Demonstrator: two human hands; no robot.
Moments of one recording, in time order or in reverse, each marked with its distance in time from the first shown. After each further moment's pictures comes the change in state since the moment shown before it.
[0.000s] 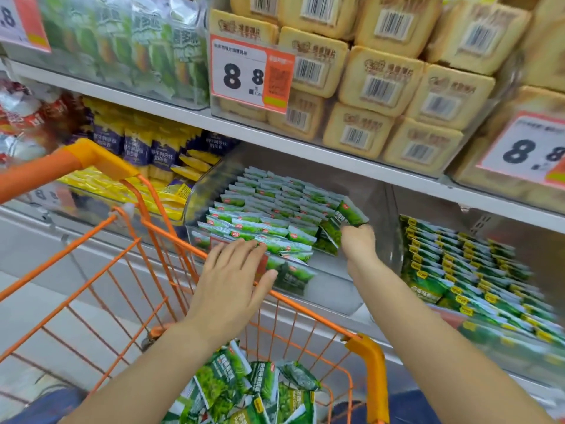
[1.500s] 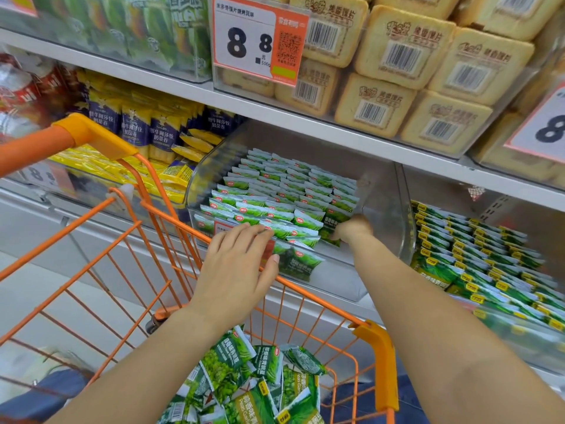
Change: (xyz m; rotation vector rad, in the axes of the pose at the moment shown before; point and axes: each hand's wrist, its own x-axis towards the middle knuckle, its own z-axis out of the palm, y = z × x) left_hand 0.002 0.003 -0.004 0.026 0.006 -0.008; right_hand 0.063 0.024 0.021 -0.845 -0.154 0.029
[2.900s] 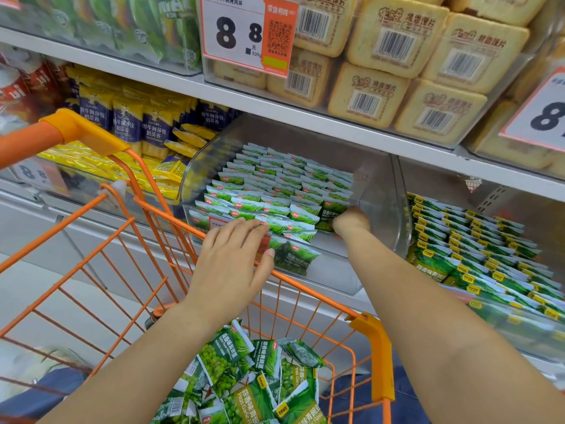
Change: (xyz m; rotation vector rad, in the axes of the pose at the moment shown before) left_hand 0.001 0.000 0.000 -0.001 -0.003 -0.002; right_hand 0.007 0.002 0.007 -0.023 0.102 -0.047
